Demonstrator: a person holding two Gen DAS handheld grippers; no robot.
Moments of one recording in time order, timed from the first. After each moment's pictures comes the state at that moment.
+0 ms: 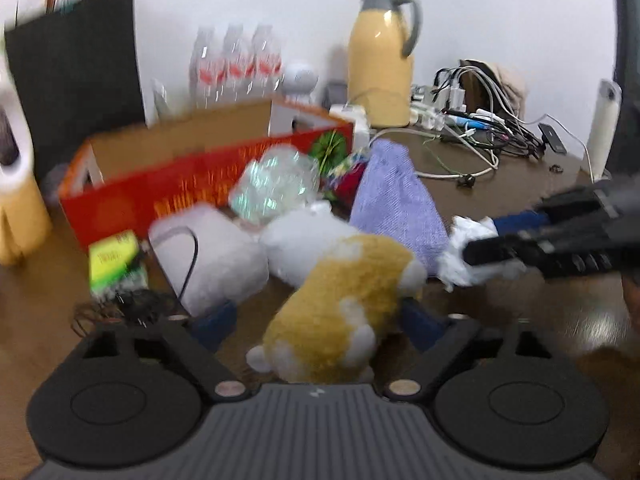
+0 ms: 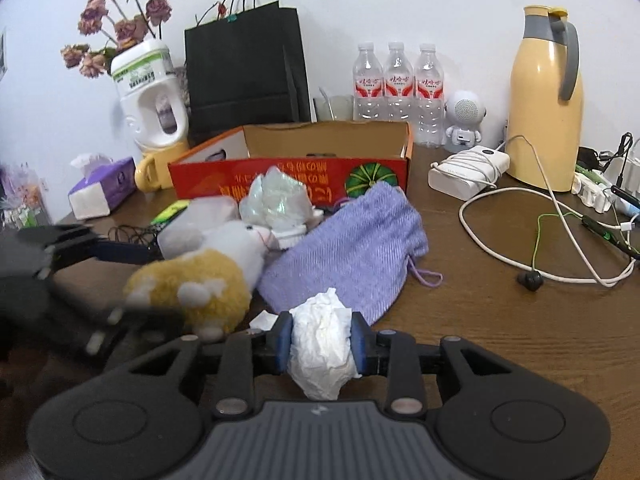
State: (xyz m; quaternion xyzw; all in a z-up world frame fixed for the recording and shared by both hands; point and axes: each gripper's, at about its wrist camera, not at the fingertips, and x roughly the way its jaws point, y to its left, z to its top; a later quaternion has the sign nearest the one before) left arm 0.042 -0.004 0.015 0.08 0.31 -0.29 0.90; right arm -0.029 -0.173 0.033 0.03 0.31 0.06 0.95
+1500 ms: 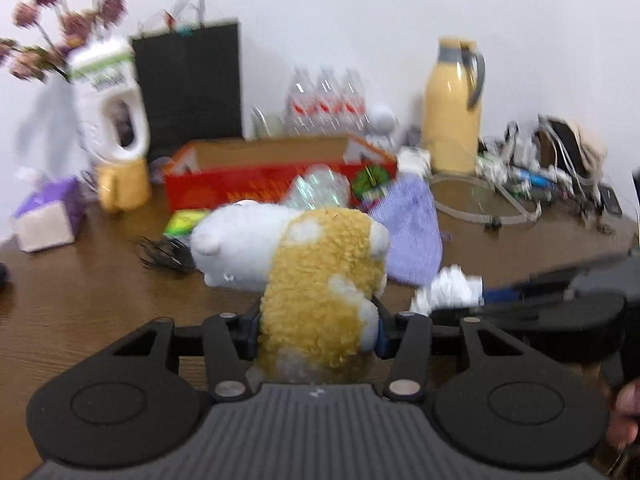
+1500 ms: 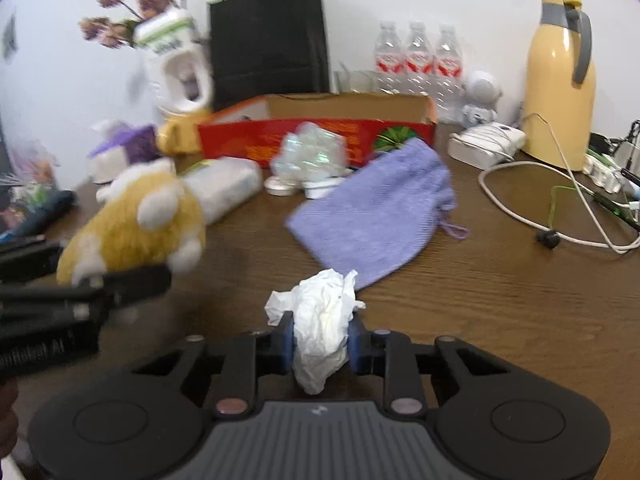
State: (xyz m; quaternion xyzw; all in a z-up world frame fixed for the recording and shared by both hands) left arm -0.080 -0.032 0.033 0.03 0.23 -0.11 0.97; right arm -0.062 -0.148 0.021 0.02 0.33 0.08 0.94
